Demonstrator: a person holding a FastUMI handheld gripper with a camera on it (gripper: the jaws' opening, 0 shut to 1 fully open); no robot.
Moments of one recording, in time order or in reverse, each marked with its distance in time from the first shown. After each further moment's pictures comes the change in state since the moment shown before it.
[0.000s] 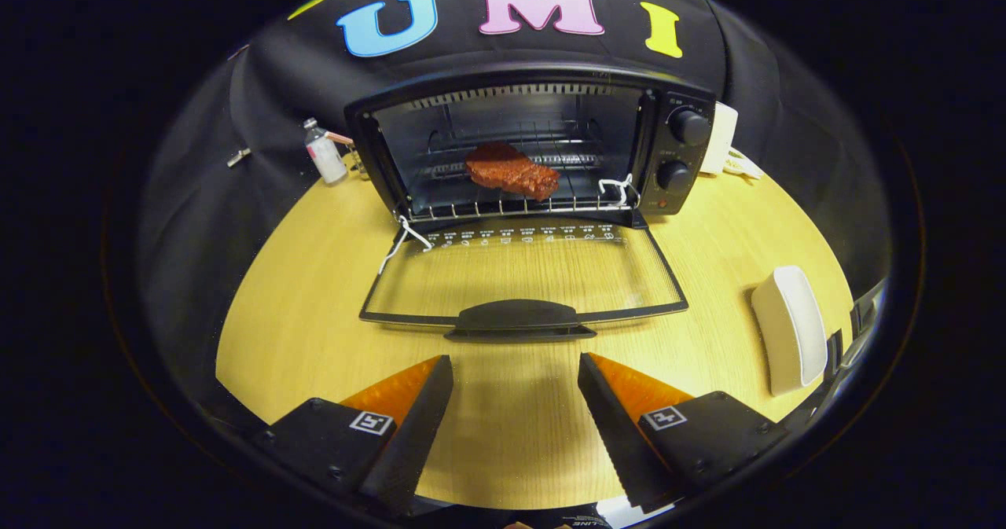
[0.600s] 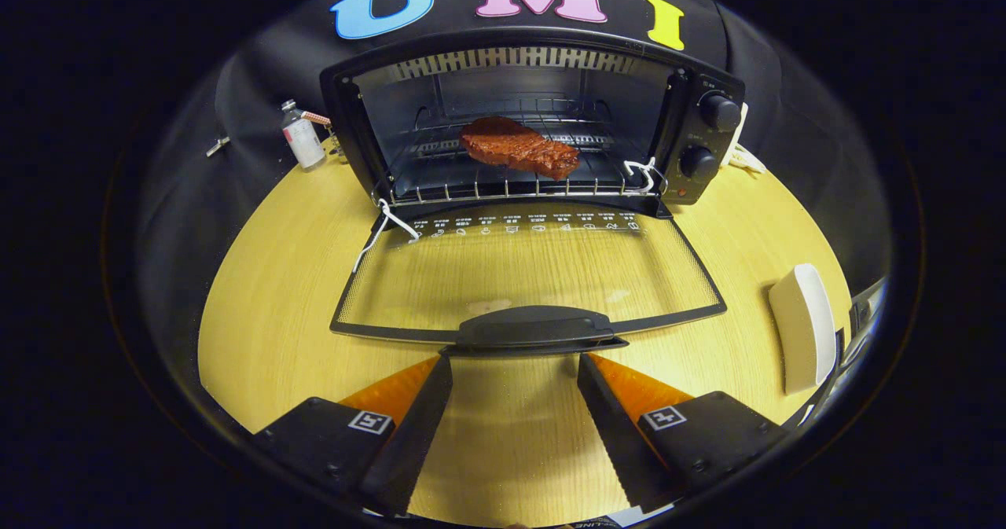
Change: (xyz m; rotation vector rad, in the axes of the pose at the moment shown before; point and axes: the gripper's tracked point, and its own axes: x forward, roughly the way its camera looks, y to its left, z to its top) arm 0.030 0.010 -0.003 0.004 0.033 -0.056
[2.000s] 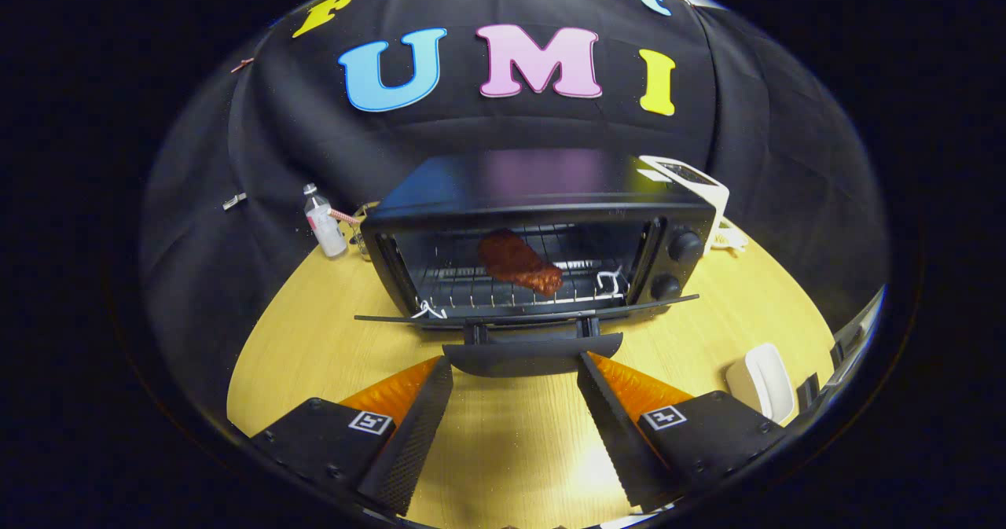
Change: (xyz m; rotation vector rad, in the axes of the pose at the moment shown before) arm -0.073 0.013 0.123 -0.015 -0.341 0.022
